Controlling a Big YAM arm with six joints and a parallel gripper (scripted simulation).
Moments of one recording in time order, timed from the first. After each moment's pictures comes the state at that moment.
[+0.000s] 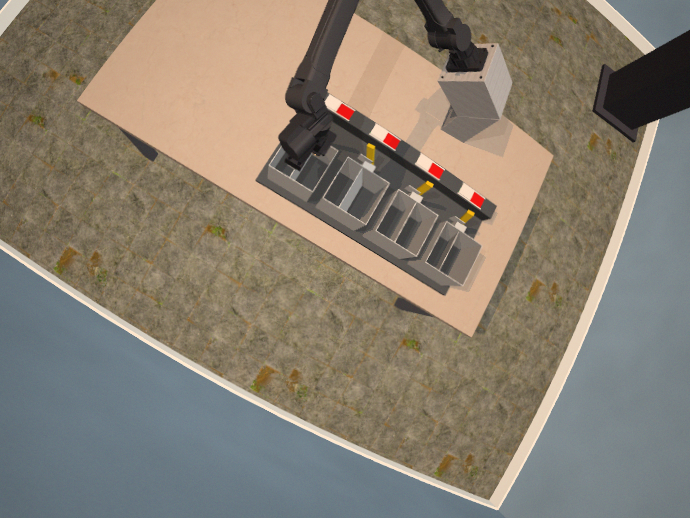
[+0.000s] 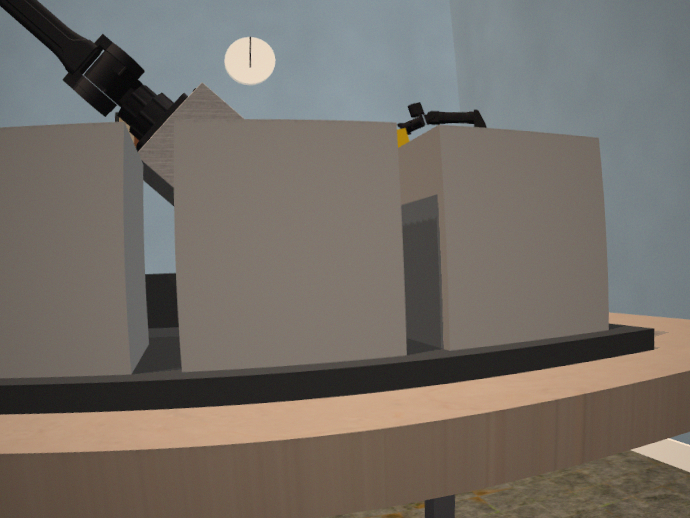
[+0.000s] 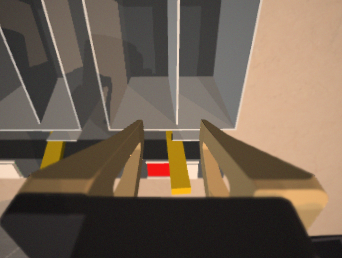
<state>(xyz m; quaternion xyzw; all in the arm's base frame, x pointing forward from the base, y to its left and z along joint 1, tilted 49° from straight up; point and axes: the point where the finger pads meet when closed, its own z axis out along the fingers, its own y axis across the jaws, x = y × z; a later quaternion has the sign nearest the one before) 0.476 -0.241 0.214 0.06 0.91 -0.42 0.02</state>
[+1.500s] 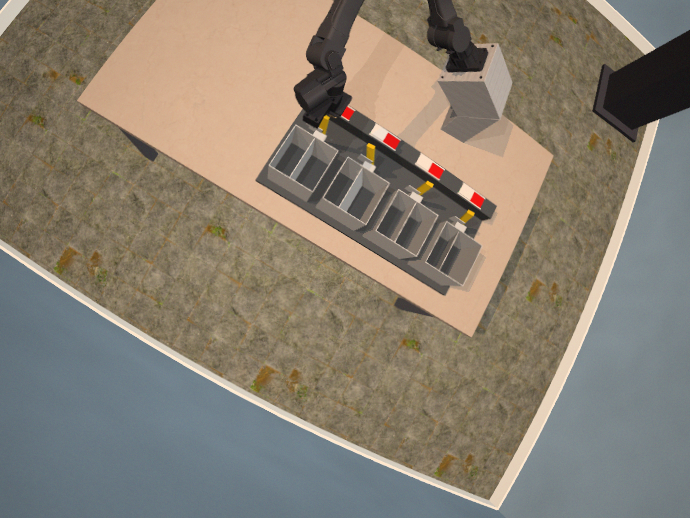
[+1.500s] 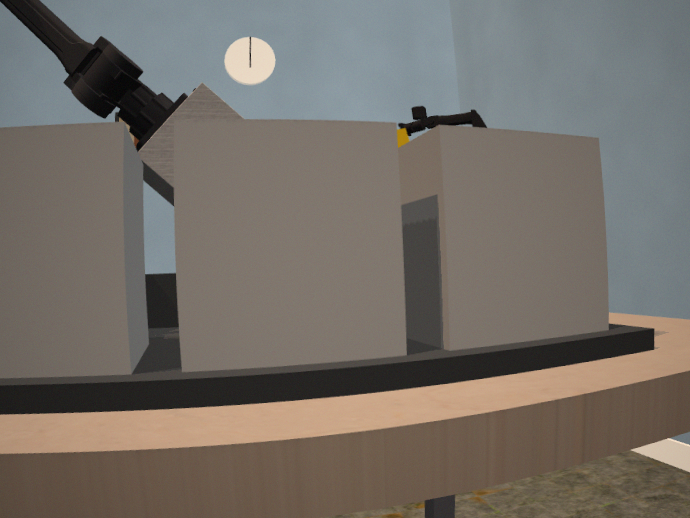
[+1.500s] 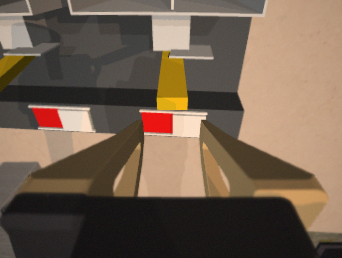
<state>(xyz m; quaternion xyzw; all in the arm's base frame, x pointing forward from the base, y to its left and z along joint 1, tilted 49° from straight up) 0.349 -0.255 0.199 0.06 0.92 -0.38 0.02</state>
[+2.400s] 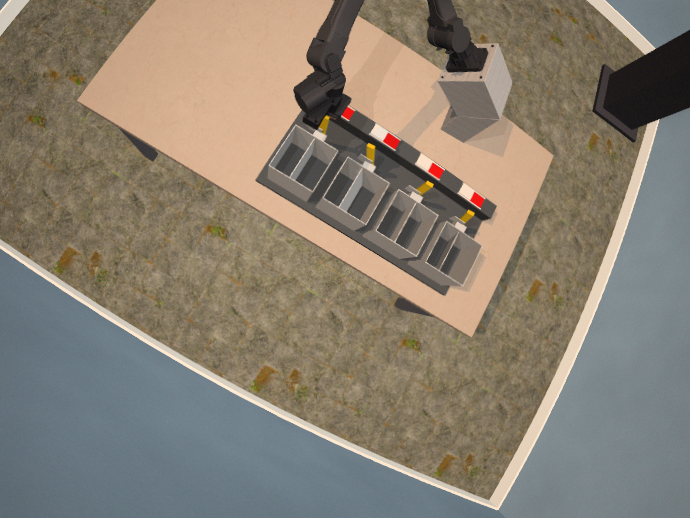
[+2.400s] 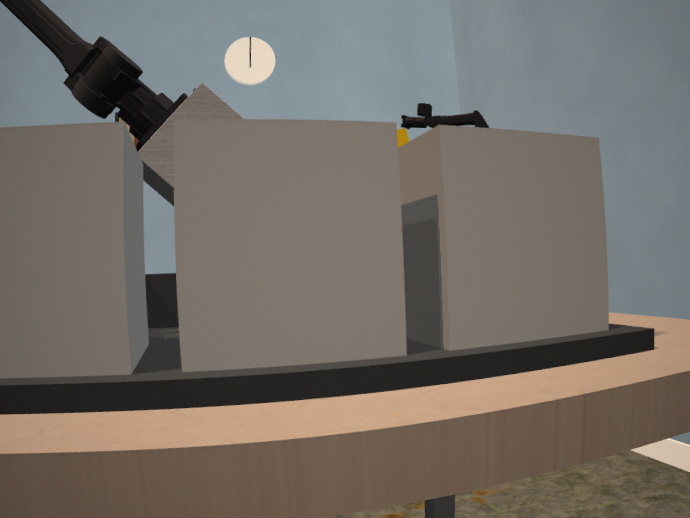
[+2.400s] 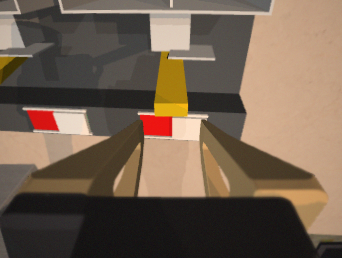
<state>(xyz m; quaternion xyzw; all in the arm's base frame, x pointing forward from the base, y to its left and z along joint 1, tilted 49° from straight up) 0.347 -0.264 0.190 0.06 0.92 -0.38 0.02</state>
